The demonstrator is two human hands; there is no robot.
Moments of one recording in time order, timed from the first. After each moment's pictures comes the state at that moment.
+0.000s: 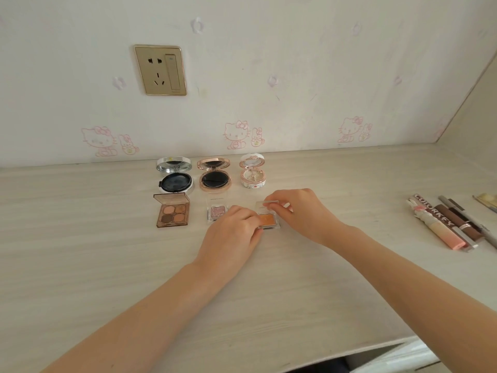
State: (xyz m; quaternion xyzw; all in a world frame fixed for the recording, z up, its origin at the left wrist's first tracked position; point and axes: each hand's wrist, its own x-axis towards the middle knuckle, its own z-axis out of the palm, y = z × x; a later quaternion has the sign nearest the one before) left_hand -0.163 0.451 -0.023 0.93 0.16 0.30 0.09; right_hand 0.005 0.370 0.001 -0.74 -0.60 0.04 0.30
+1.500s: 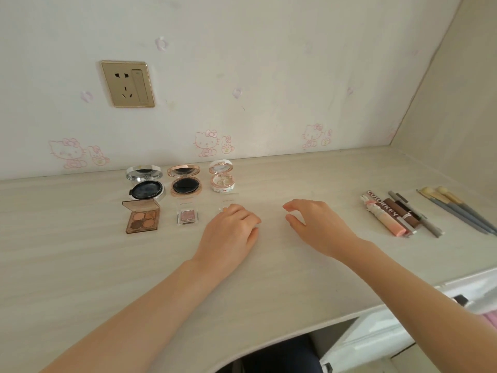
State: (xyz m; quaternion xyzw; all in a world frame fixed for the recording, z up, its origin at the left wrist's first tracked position) left_hand -0.130 0.419 -0.016 0.94 0.11 0.33 0.05; right_hand 0.025 0.284 0.015 -0.85 -0.50 0.01 0.19
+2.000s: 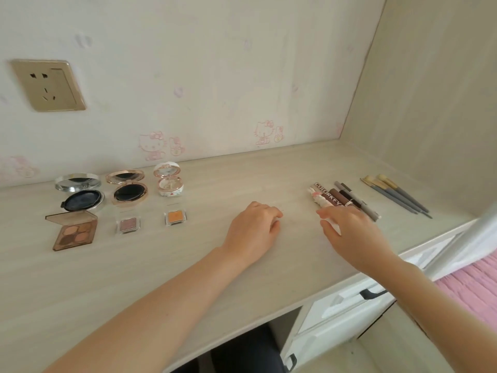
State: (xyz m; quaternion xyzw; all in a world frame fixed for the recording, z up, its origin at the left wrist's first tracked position) left_hand -0.024 0.336 -0.015 0.95 0.09 0.23 0.21; right_hand 0.070 0.150 0.018 -0.90 -0.37 -0.09 0.19
